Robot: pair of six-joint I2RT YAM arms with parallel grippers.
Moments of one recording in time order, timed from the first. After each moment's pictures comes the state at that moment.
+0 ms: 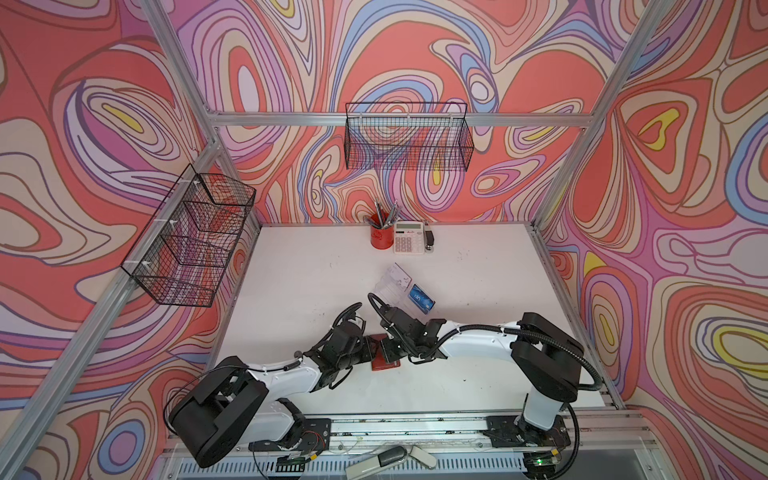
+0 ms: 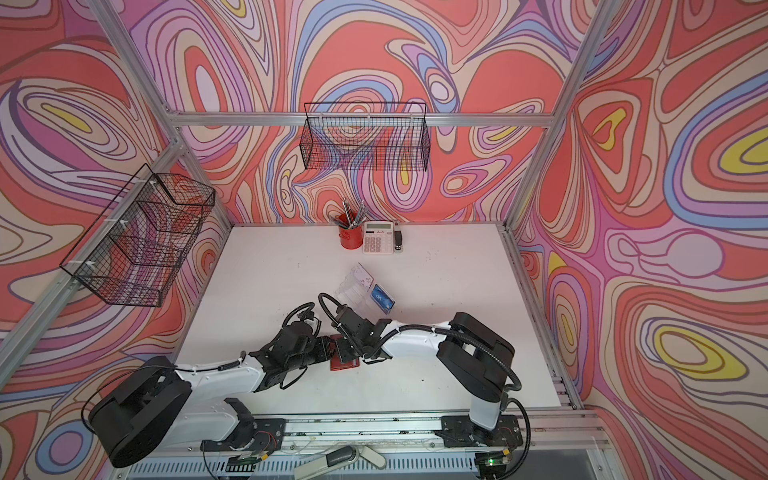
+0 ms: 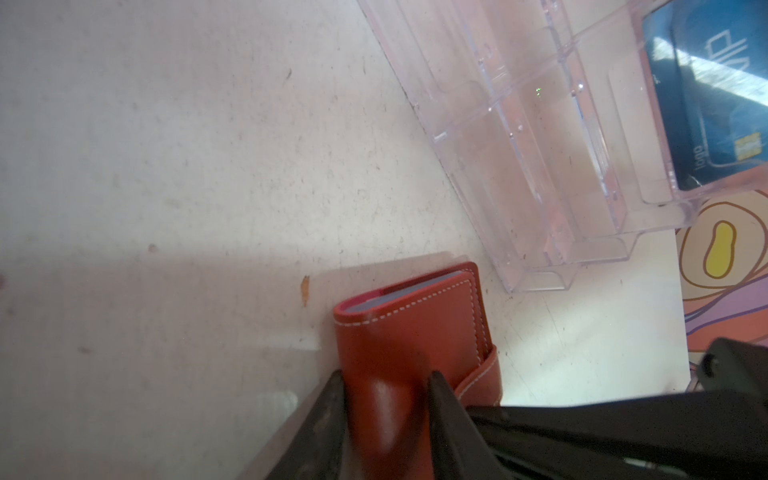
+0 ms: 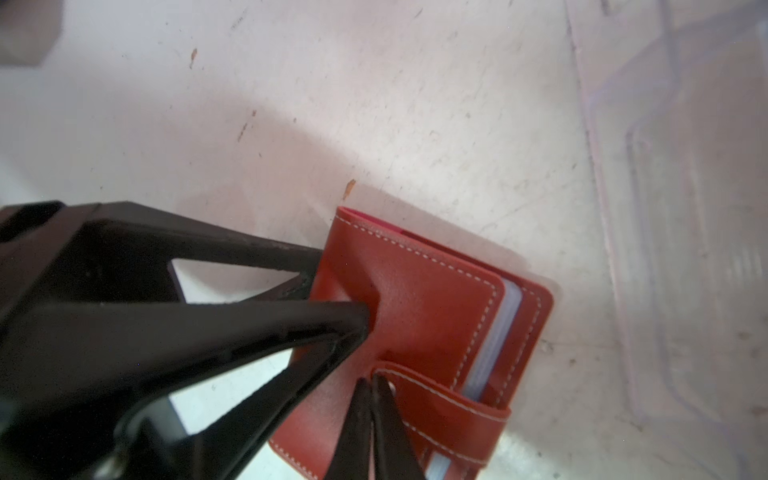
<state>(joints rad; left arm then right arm) -0.68 1.30 0.29 0.25 0.08 -0.87 1.01 1.81 1.04 -0.25 -0.06 0.61</state>
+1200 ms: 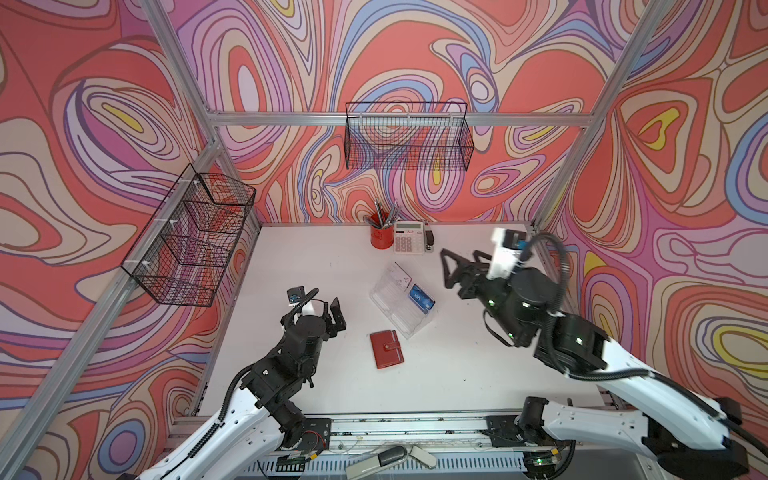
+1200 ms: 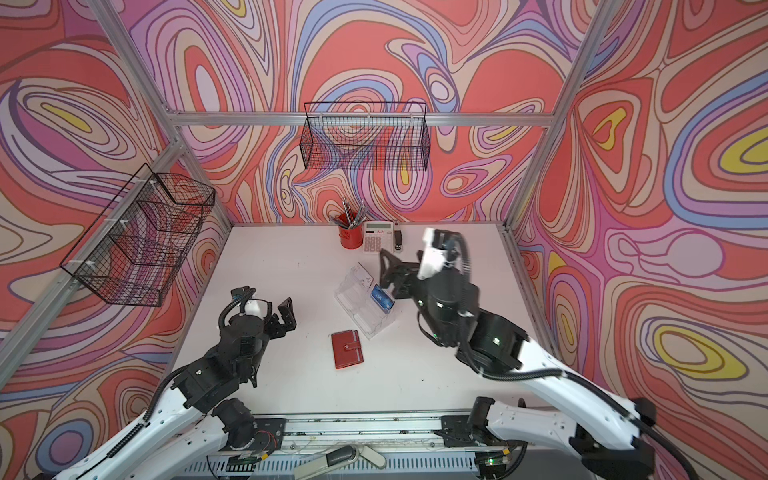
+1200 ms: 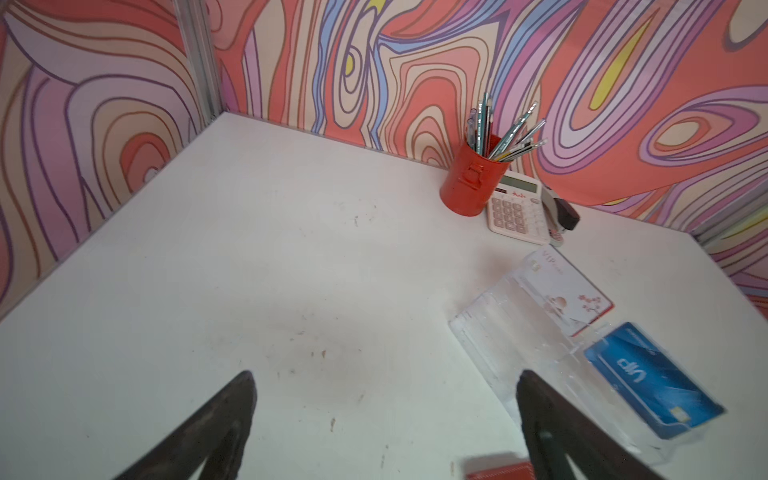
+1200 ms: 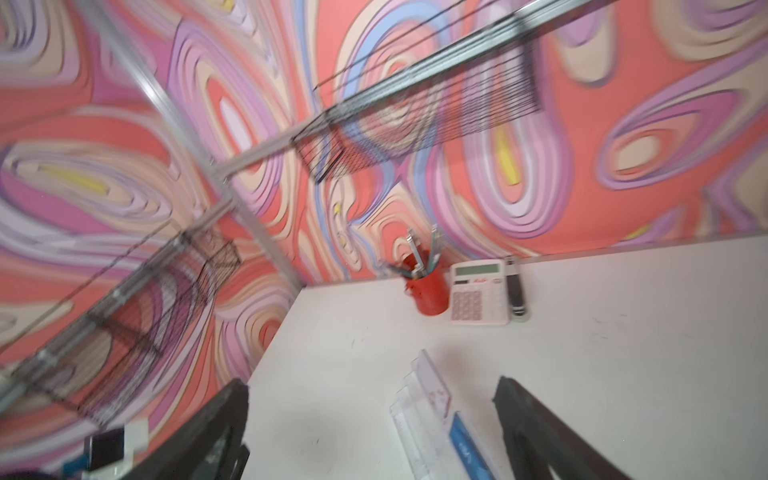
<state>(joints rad) -0.67 0.63 0.47 -0.27 -0.69 -0.42 0.98 0.88 1.10 -0.22 0.79 0.48</state>
